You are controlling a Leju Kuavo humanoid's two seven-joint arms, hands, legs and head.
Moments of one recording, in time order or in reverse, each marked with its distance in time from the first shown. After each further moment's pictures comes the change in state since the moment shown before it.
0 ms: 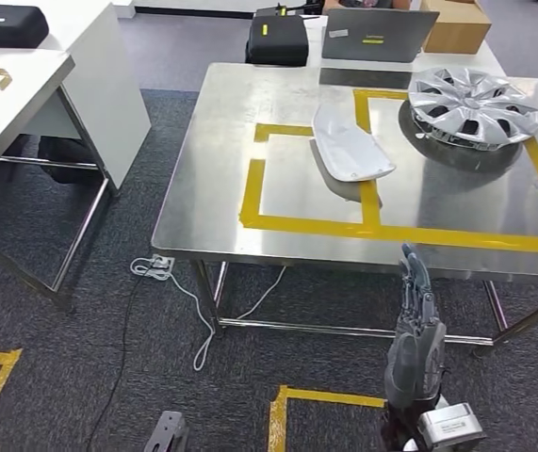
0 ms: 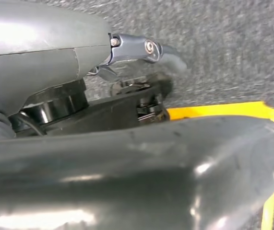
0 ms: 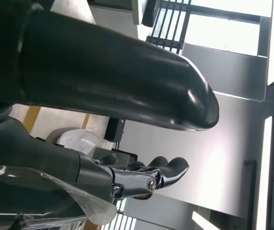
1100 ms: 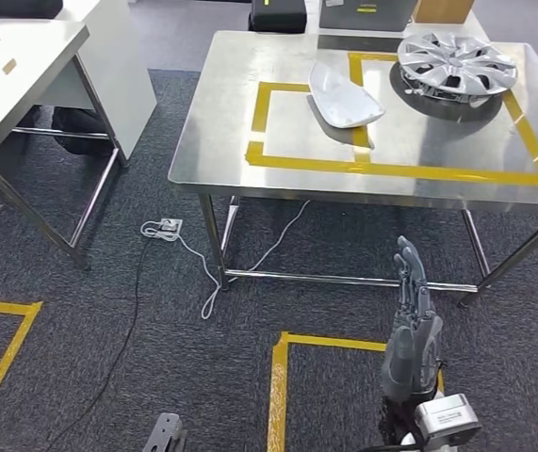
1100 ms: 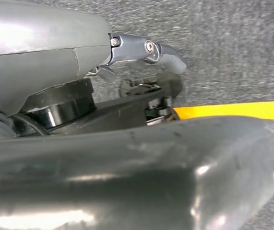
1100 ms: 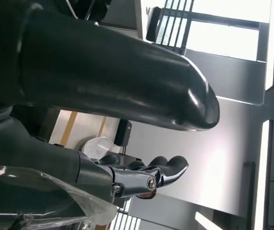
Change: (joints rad) left arm 0.008 0.007 0.001 0.000 0.011 0.000 0.000; right arm -0.017 0.001 0.004 0.005 0.001 -0.001 0.018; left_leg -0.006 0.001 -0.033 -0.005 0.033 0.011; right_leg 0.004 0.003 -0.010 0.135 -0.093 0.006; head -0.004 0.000
